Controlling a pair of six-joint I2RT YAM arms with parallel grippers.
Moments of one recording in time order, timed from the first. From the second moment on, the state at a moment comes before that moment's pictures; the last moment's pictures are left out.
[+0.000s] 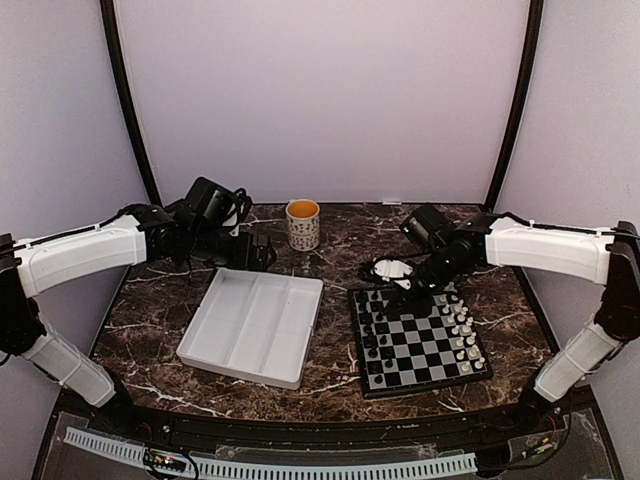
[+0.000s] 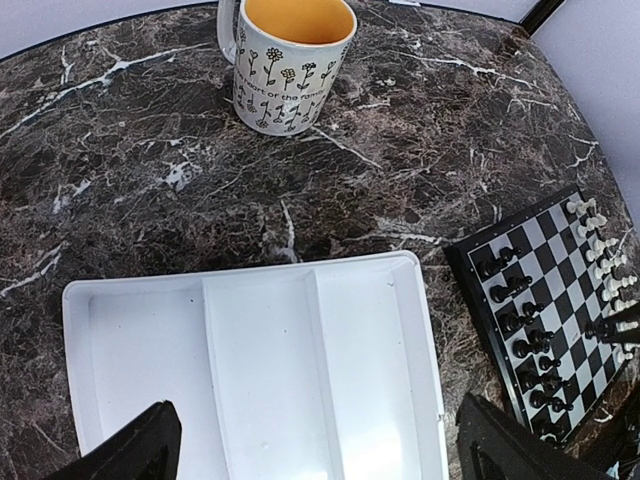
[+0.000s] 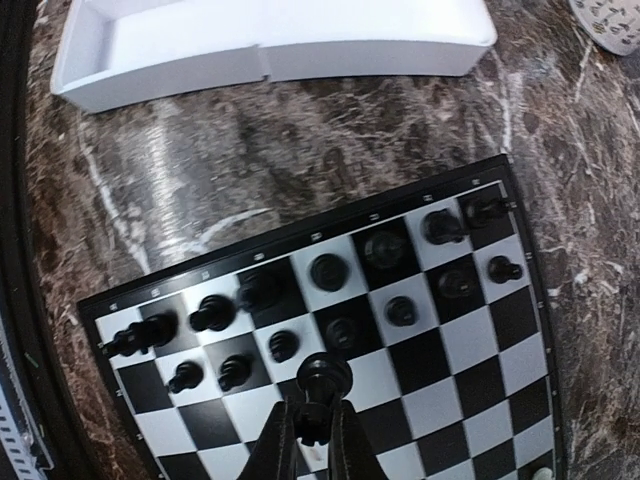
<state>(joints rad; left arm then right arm) -0.70 1.44 1.16 -0.52 -0.10 -0.45 0.75 1.51 1.10 -0.76 -0.27 -0.54</state>
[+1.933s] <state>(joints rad) -0.70 1.39 1.12 -0.54 -0.04 -0.44 1.13 1.67 1.13 -0.88 -0.16 -0.62</state>
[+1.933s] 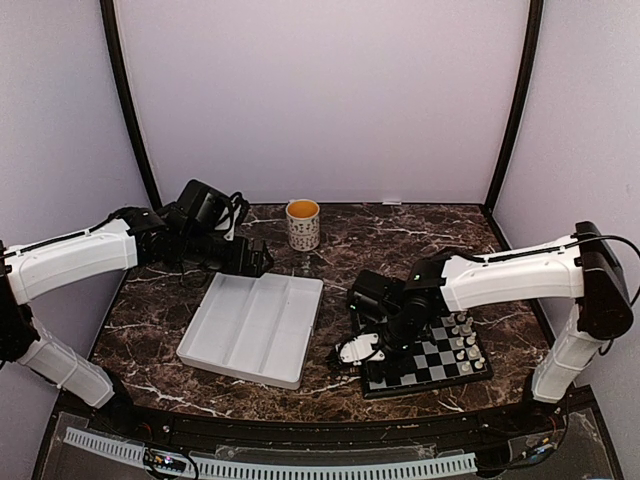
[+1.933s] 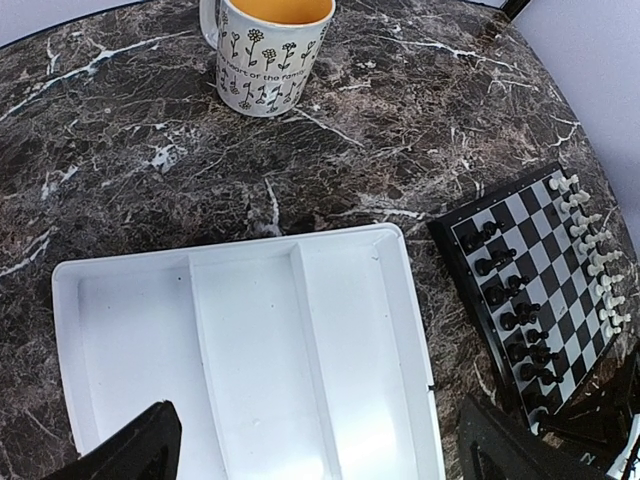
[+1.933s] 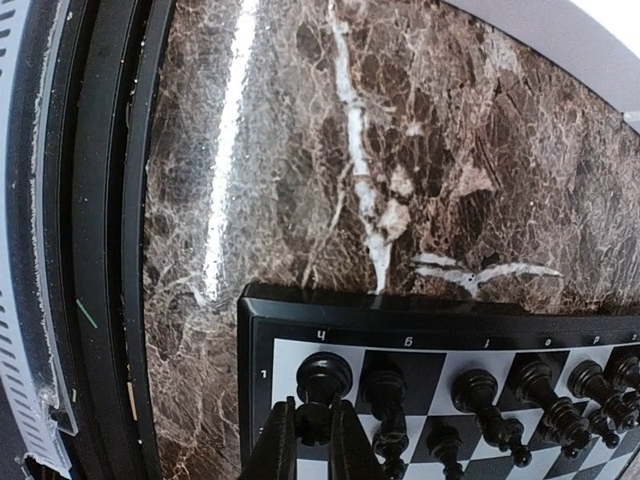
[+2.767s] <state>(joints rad) -0.70 1.39 1.11 -0.52 -0.01 -0.45 1.13 1.69 1.12 -0.93 -0.11 -0.62</state>
